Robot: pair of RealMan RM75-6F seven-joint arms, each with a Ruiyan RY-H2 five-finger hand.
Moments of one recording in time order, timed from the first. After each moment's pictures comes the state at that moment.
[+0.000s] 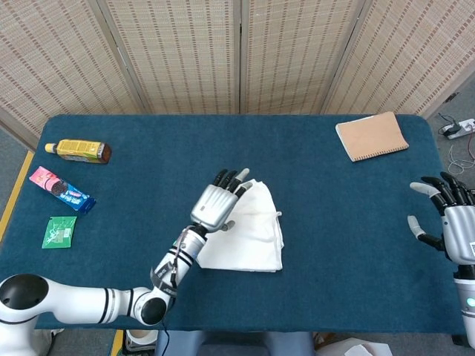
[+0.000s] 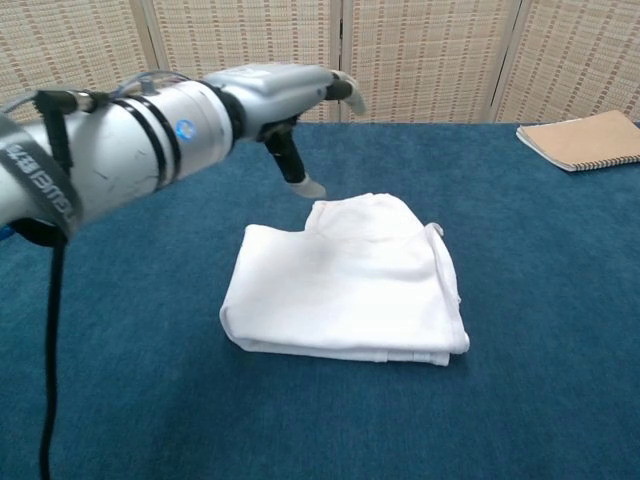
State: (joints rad) left arm -1.06 -1.64 -0.27 -1.64 0.80 1.11 0.75; right arm 0.16 -0.99 0.18 -1.71 -1.46 1.48 0.07
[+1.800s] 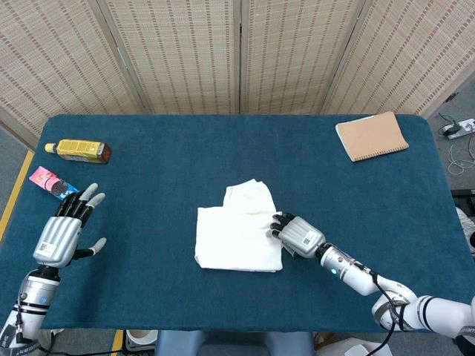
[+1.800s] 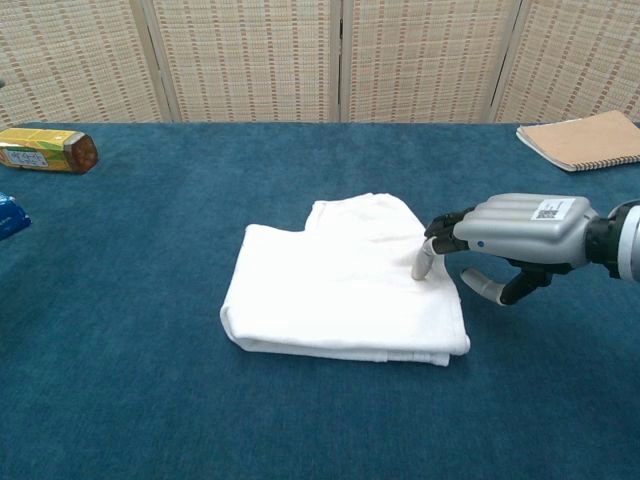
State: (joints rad) left arm -0.40 -1.12 -0.02 -1.77 1.37 1.38 0.12; right arm 0.72 -1.41 0.01 -1.40 -1.61 0.76 -0.10
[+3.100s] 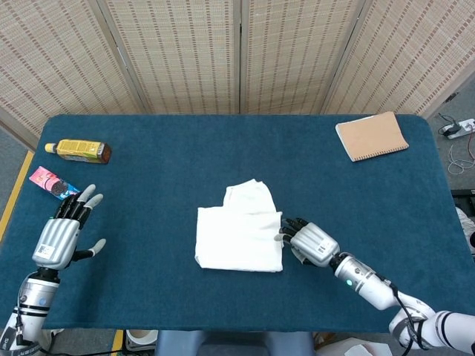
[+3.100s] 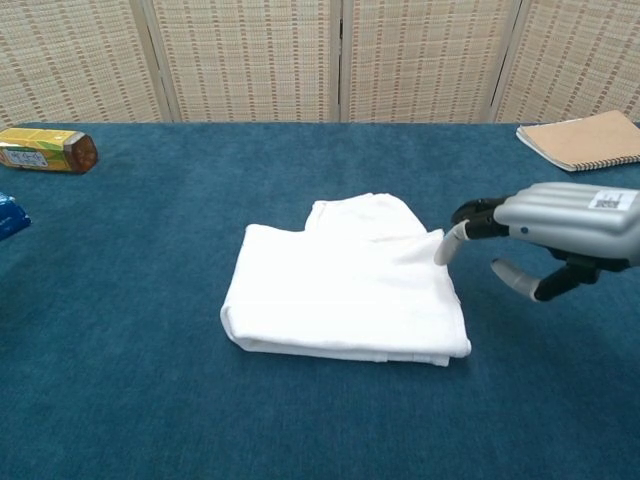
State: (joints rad) left arm -0.34 -1.13 -0.07 -1.77 1.39 1.36 0.12; right arm 0.66 -1.35 -0.04 -1.46 -1.63 0.94 -0.03
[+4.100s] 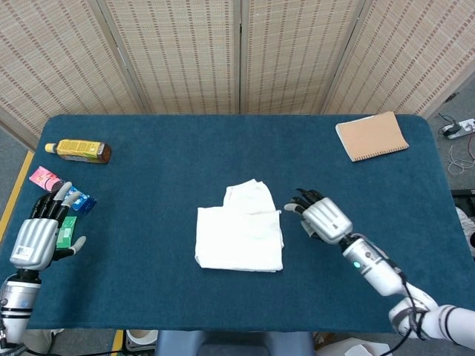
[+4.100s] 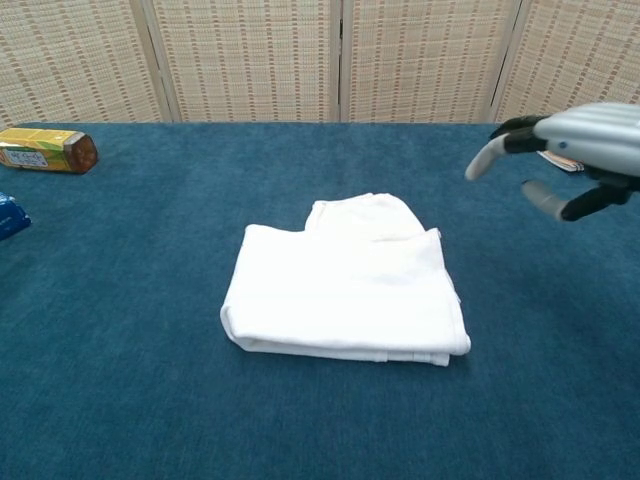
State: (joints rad) left arm -0.28 -1.11 -0.09 -1.69 1.39 1.40 0.11; right arm 0.60 -1.28 0.02 -1.49 -1.53 1.08 -0.10
